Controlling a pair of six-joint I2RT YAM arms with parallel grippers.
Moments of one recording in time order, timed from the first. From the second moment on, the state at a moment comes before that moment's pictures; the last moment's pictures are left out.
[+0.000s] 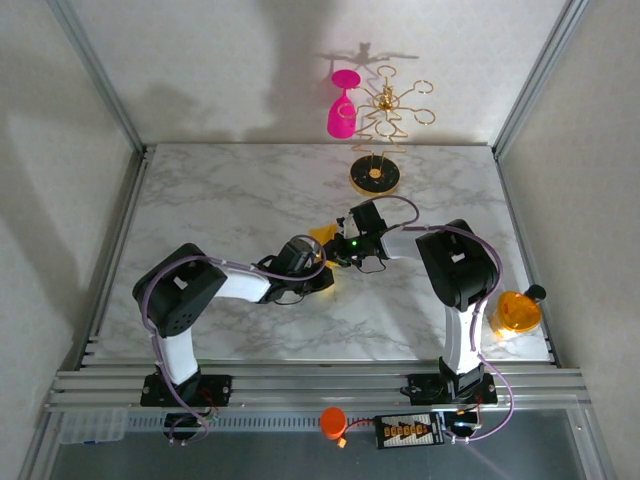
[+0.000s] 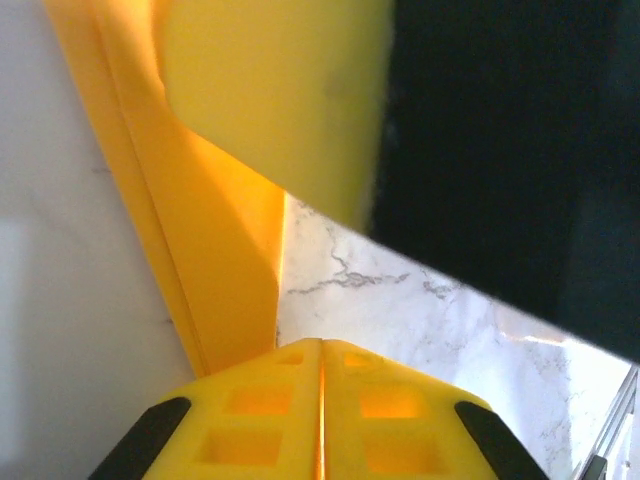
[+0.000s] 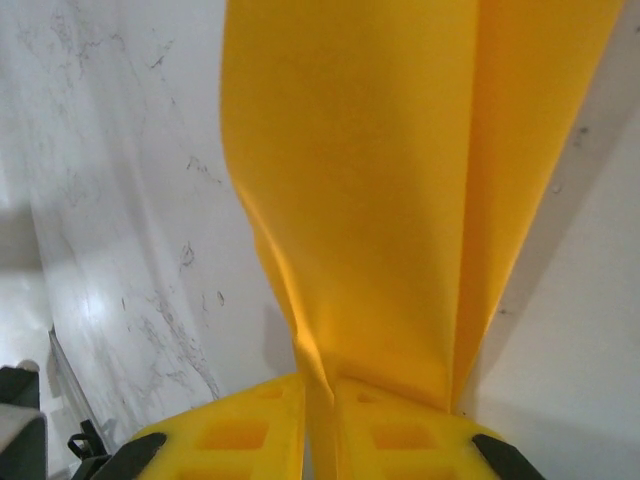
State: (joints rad) left arm -0.73 1.84 0.77 0.31 0.27 -0.97; right arm 0.53 1.99 1.07 -0.04 -0.64 0.67
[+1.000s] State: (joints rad) left arm -0.69 1.54 0.70 0.15 0.21 -0.93; right arm 0.54 1.99 1.09 -0.04 -0.57 0.82
